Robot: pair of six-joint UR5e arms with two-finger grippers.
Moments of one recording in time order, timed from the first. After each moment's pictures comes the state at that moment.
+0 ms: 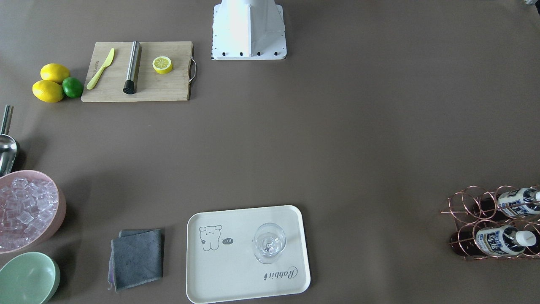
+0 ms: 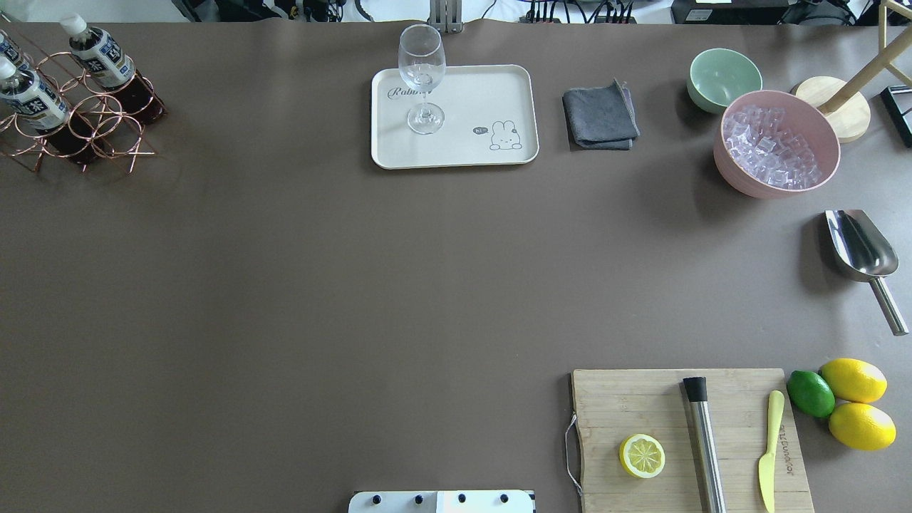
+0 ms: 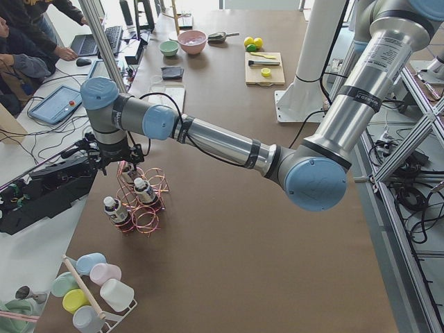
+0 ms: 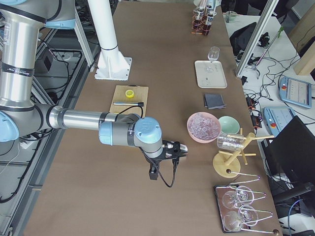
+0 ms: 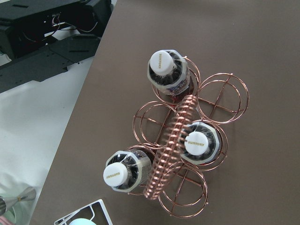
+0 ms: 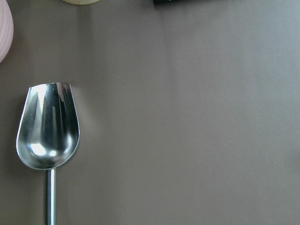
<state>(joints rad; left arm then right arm) -1.58 -2.05 -1.43 -1.51 -2.36 1.03 1.70 -1.81 1.79 -1.52 2.34 0.00</state>
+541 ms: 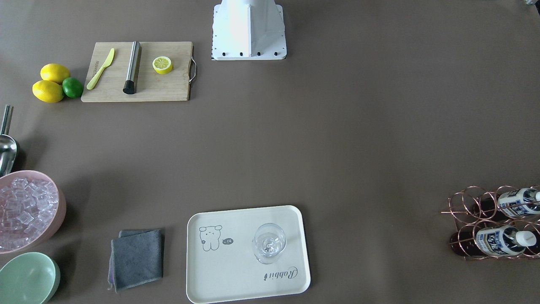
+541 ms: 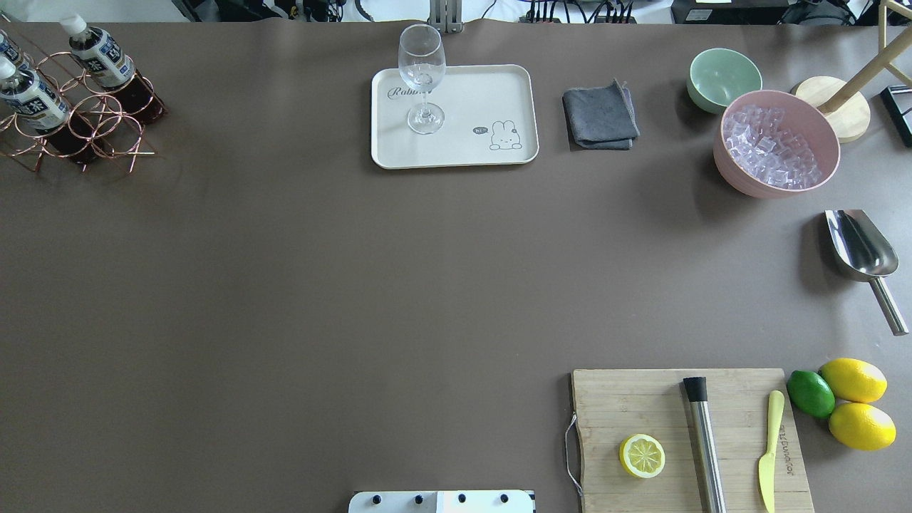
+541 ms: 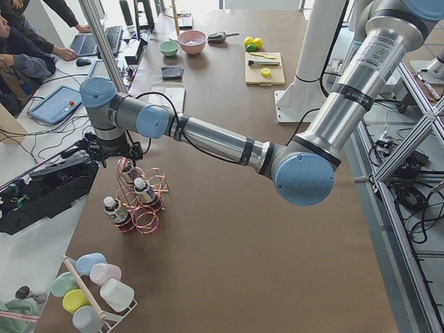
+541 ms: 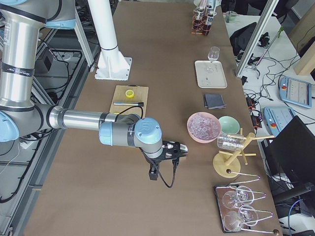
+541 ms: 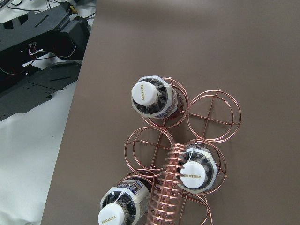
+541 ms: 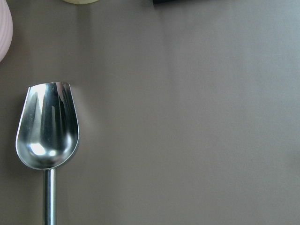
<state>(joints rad) -1.54 -2.09 -1.38 -1.56 -2.37 1.12 1.70 -1.81 1.79 -1.52 2.34 0.00</state>
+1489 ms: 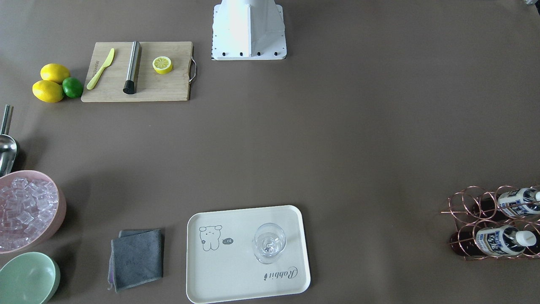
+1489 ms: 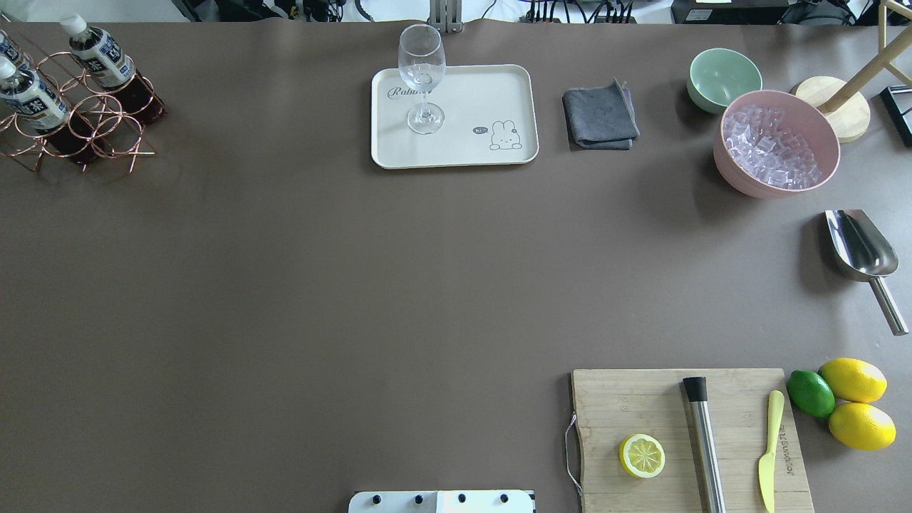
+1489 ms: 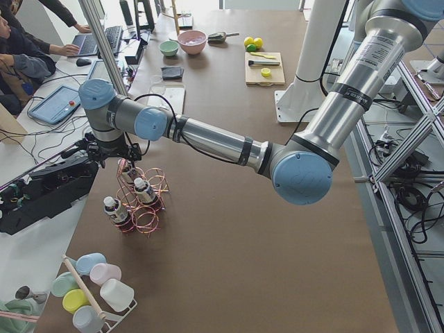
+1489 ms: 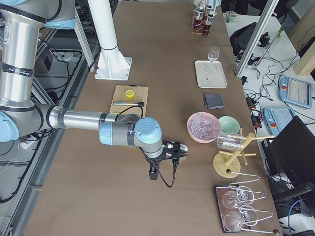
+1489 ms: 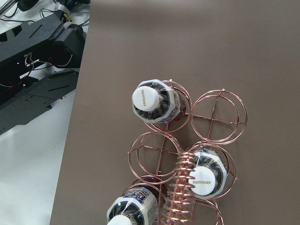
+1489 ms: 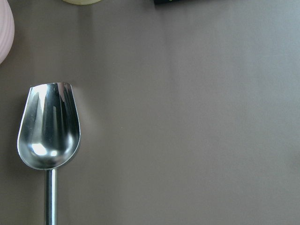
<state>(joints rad) -1.53 -2.10 -1.36 -1.59 -2.37 1.13 1.70 -1.81 1.79 -1.52 2.34 0.00</state>
